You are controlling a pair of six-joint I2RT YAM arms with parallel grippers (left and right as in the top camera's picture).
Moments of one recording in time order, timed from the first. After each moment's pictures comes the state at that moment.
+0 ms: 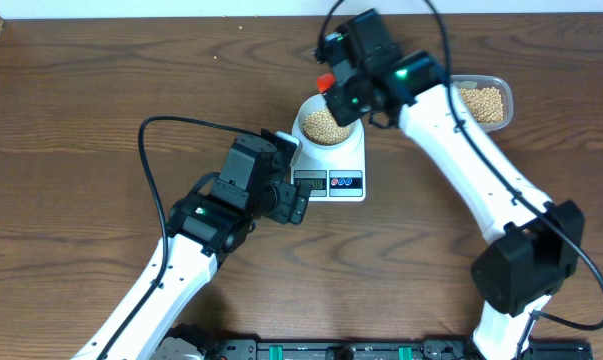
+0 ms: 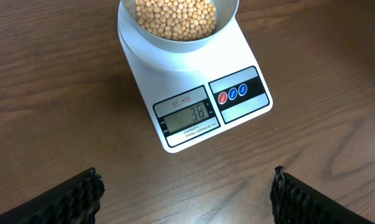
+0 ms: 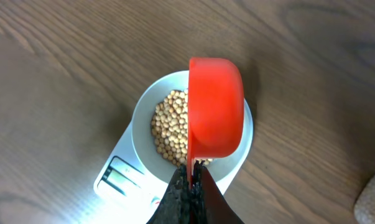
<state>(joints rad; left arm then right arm) -0.48 1.21 0.91 -0.60 0.10 -0.09 0.49 1.95 1.87 -0.93 -0.11 -0.04</state>
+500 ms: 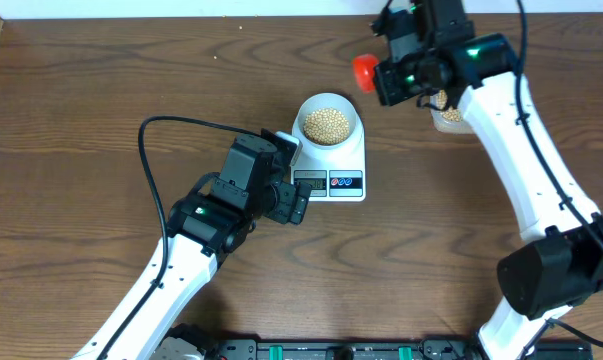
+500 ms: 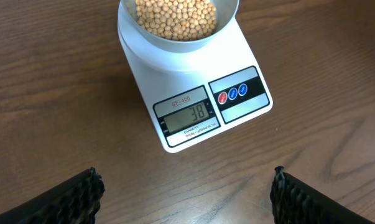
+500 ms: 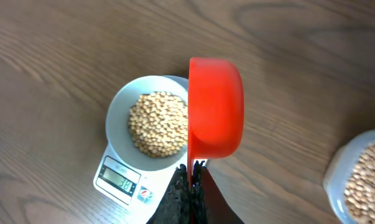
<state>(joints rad) -0.48 1.21 0.91 -0.60 0.10 -0.09 0.29 1.88 1.87 -0.97 -0.27 -0.04</state>
